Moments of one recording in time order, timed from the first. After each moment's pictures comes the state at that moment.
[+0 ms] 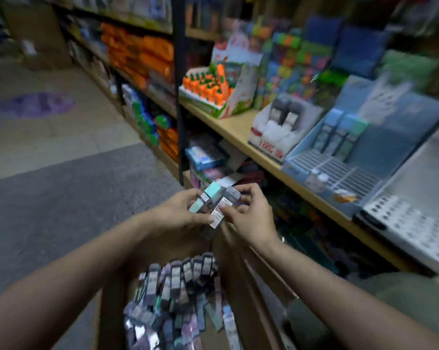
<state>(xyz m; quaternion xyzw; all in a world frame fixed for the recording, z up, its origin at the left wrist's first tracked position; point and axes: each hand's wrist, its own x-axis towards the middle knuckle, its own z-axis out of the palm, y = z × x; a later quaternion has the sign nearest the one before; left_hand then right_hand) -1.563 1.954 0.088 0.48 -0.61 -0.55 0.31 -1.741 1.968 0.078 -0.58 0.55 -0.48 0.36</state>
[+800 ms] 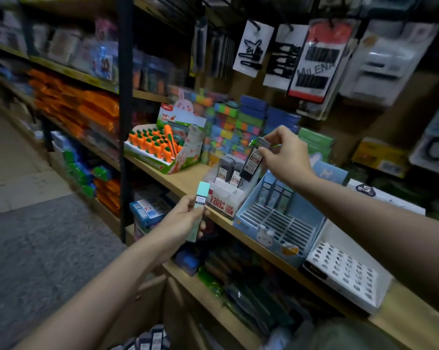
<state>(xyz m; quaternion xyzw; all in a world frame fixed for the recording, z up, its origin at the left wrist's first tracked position) -1.644 1.891 0.151 0.37 -0.52 -0.62 0.46 -1.851 1.879 0.283 -0.64 0.63 -0.45 -0.05</state>
